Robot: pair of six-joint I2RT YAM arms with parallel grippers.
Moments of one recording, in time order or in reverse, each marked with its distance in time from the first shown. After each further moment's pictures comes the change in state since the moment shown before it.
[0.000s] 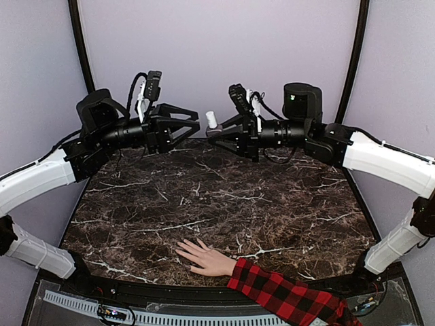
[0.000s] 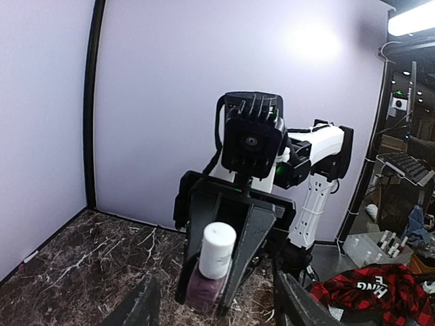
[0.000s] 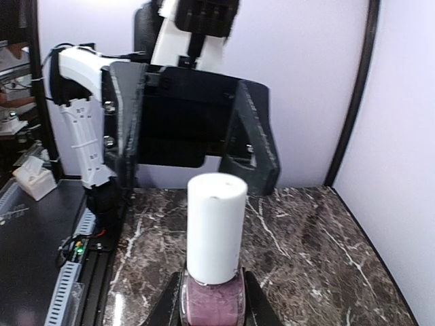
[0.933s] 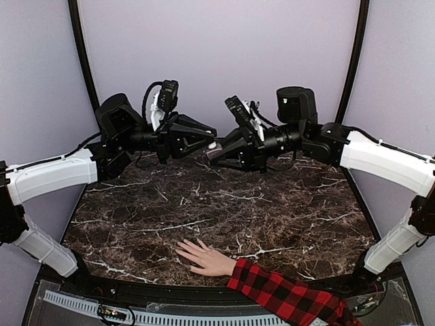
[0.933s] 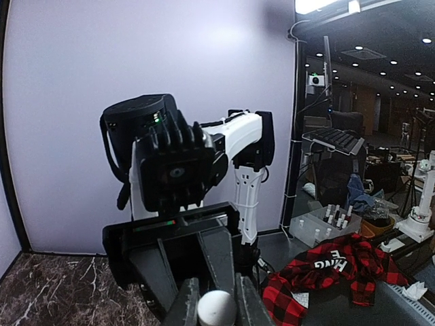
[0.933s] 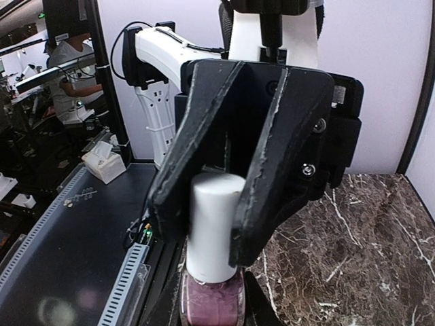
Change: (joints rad) left arm -0.046 0.161 0.003 0.262 0.281 -0.039; right arm 0.005 0.018 0.018 -0.118 -0.223 0.034
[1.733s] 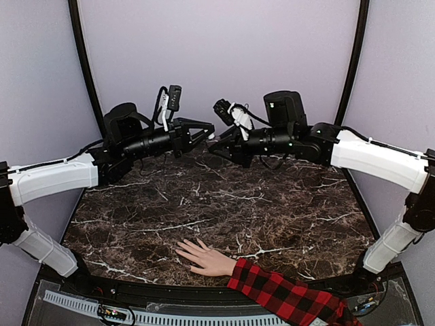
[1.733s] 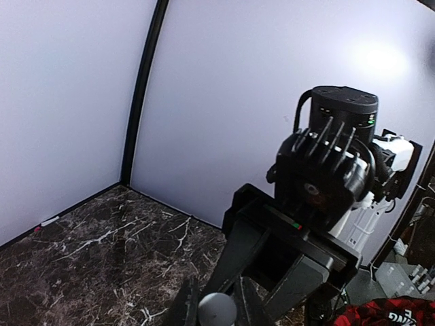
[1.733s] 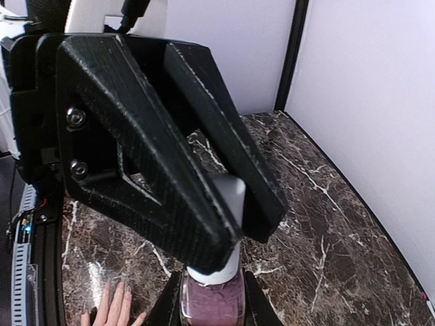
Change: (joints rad) left arm 0.008 -0.001 -0.056 -0.121 -0.519 -0.055; right arm 0.023 0.077 0.041 -0.060 0.567 -0.055
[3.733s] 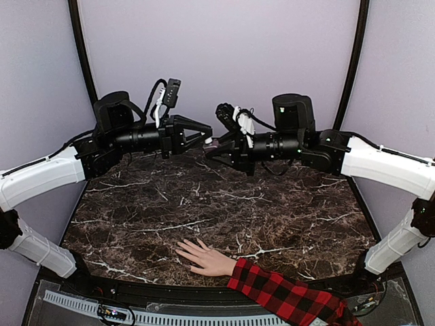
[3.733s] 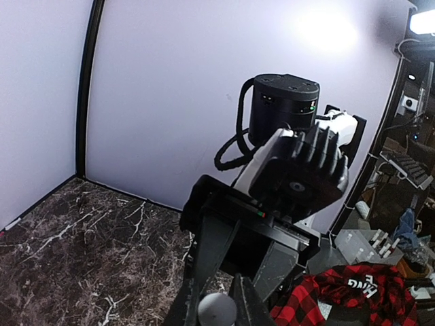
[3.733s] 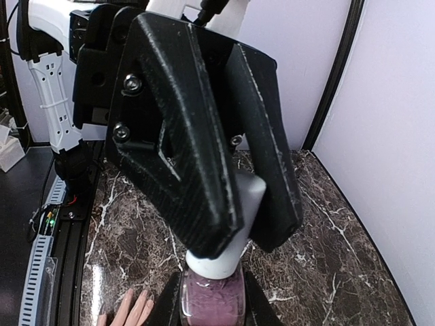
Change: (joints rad) left arm -0.015 -0.085 0.093 -0.229 0.189 0.060; right arm 0.050 -0.096 -0.085 0.071 -0.106 -0.077
